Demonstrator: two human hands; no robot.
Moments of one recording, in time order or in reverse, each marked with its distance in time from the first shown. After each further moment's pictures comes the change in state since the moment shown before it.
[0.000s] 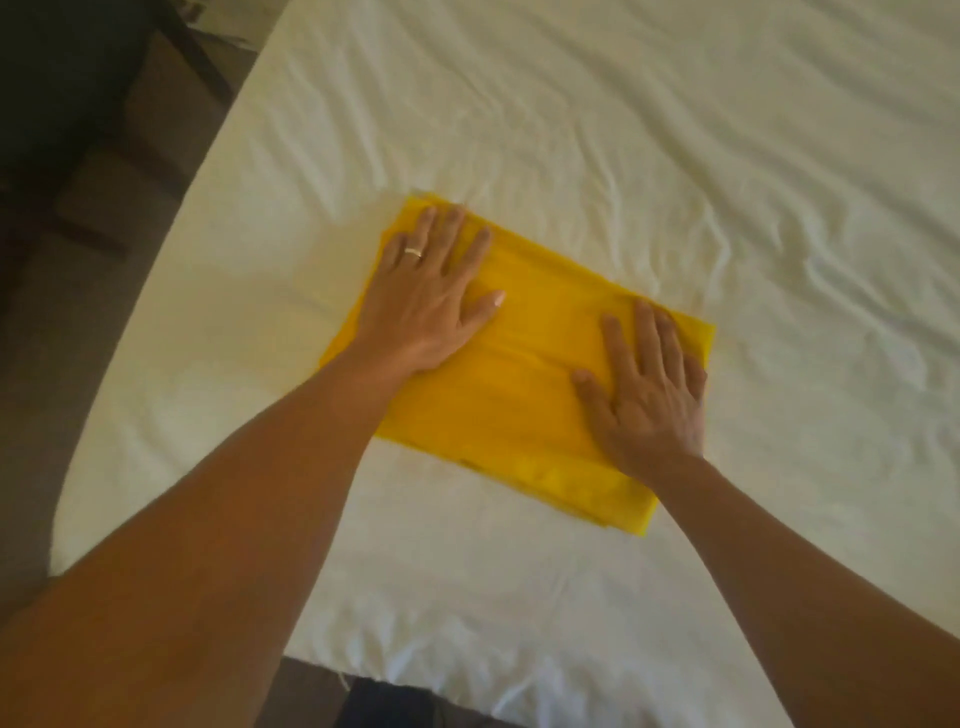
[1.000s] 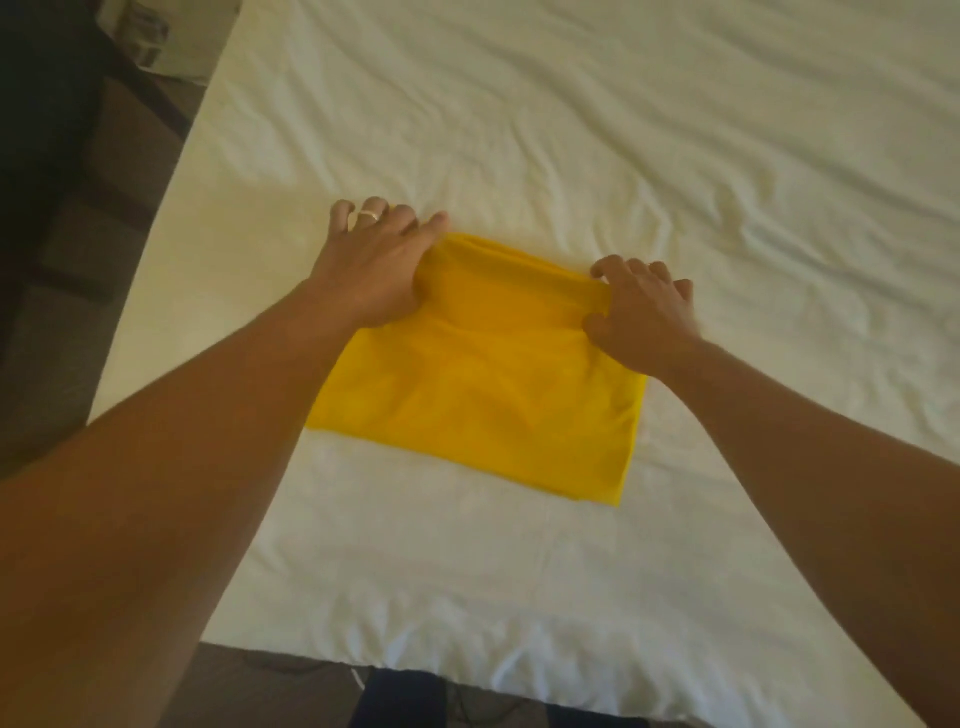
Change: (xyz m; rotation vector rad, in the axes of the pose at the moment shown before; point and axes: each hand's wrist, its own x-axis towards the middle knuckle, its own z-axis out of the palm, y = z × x) left_hand 0.025 -0.002 -0.064 0.168 -0.216 0.105; right_hand 0.059 0.020 -0.063 0.082 -0.219 0.118
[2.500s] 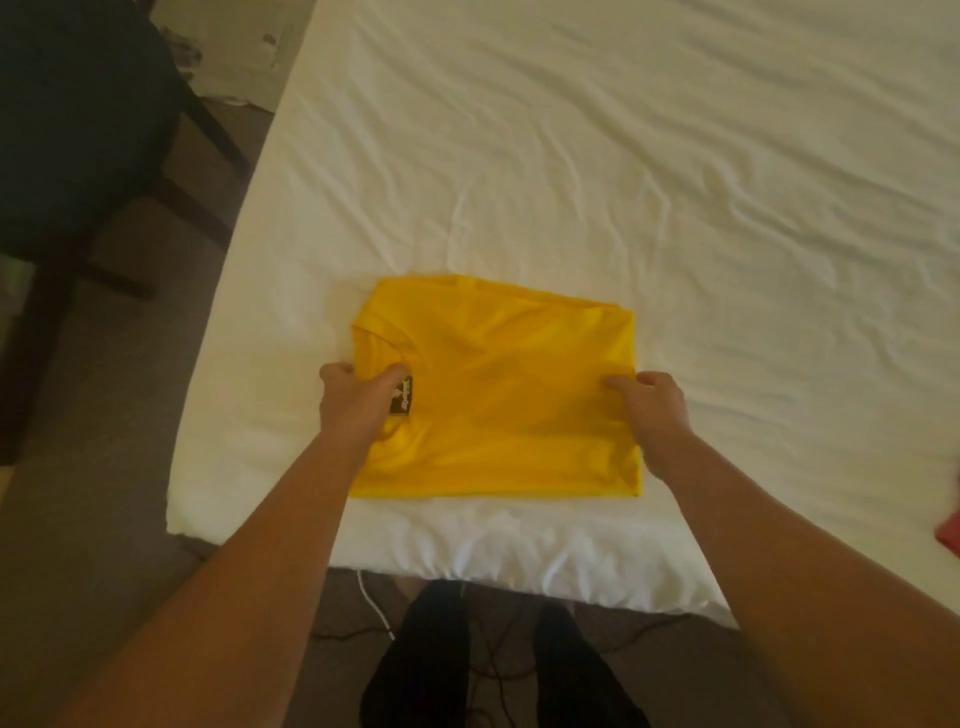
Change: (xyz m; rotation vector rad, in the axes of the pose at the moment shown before) left_hand -0.188 0.007 0.057 -1.433 -0.035 -0.999; right_hand -0.149 -0.040 0.055 0.962 0.002 0.779
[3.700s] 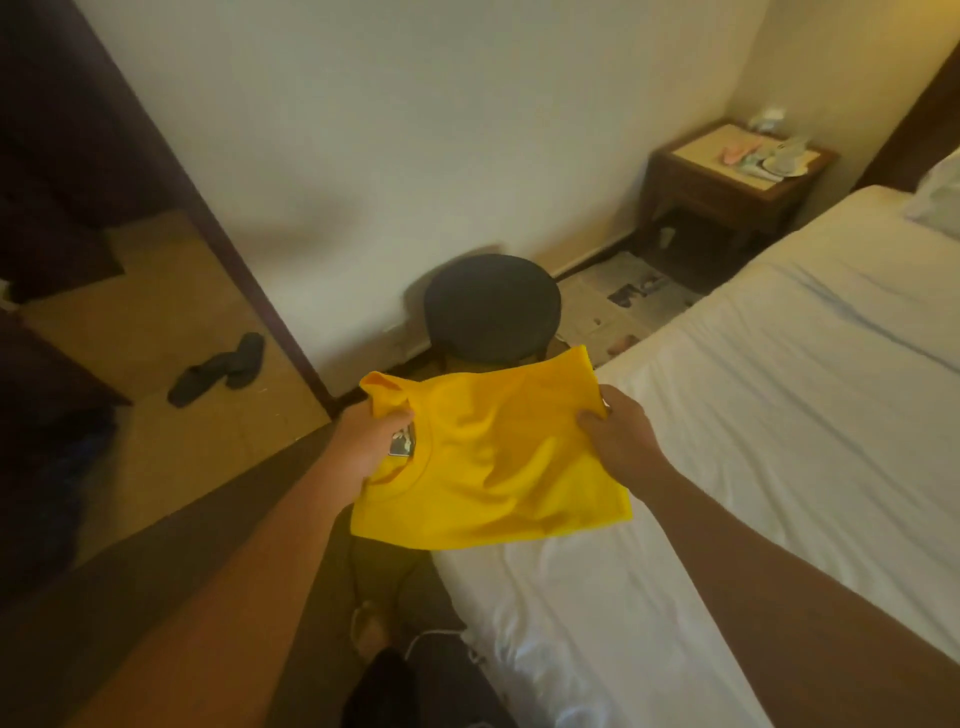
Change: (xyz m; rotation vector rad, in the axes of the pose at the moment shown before) left_hand -0.337 0.034 -0.280 -0.432 0.380 0.128; right_hand -0.335 -0.248 -0.006 -0.541 -0.614 -1.099
